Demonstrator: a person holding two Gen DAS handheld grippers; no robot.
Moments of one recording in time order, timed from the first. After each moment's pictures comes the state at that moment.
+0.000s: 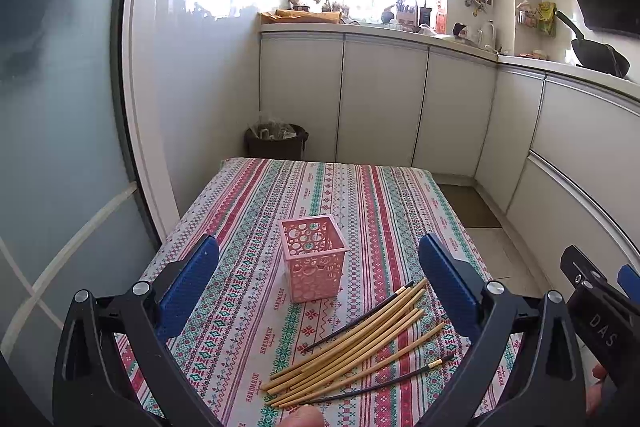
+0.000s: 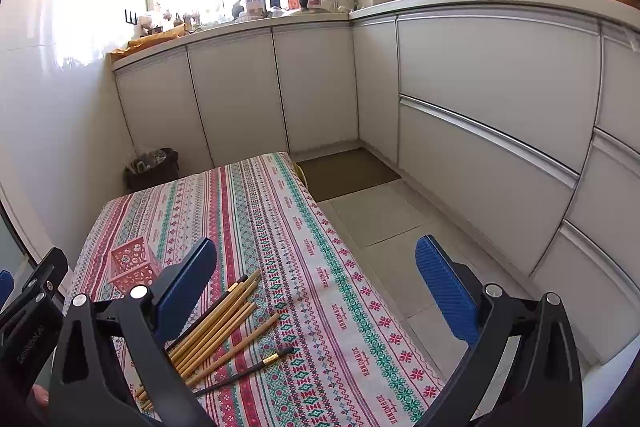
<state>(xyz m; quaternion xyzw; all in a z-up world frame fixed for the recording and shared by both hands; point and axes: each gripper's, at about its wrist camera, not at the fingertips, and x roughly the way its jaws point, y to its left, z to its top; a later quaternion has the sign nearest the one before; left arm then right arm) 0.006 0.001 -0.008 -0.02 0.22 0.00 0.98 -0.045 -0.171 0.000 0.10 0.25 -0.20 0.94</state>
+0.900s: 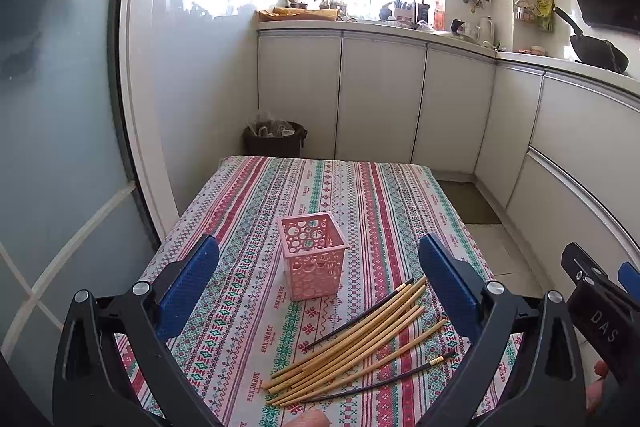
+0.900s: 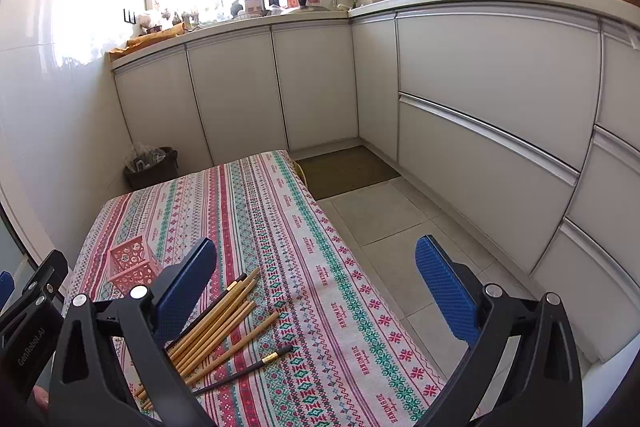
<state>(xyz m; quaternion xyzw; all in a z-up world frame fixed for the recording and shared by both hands) 0.005 0.001 -0.010 -0.01 0.22 0.00 0.97 -0.044 -0.170 -0.001 0.10 0.25 -0.20 0.94</state>
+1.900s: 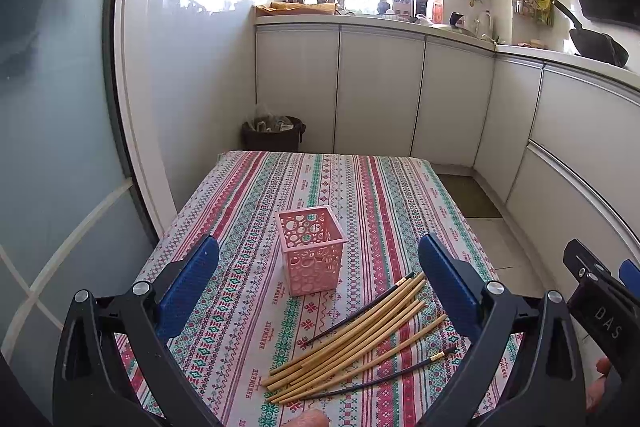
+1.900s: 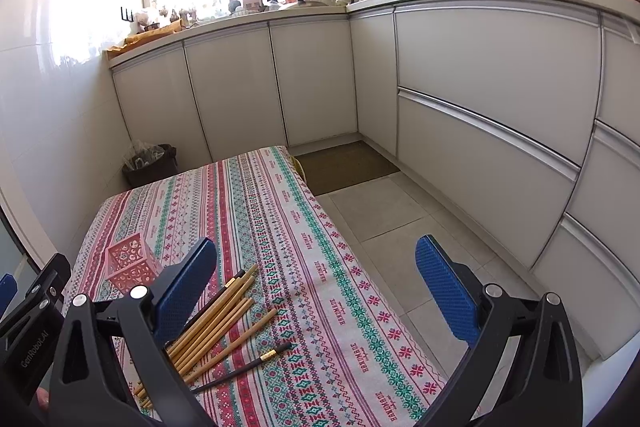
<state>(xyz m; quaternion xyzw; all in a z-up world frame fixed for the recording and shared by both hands) 0.010 -0.001 -0.011 -0.01 0.24 -0.01 0.97 -0.043 -0.175 0.000 0.11 0.26 -0.20 0.94</state>
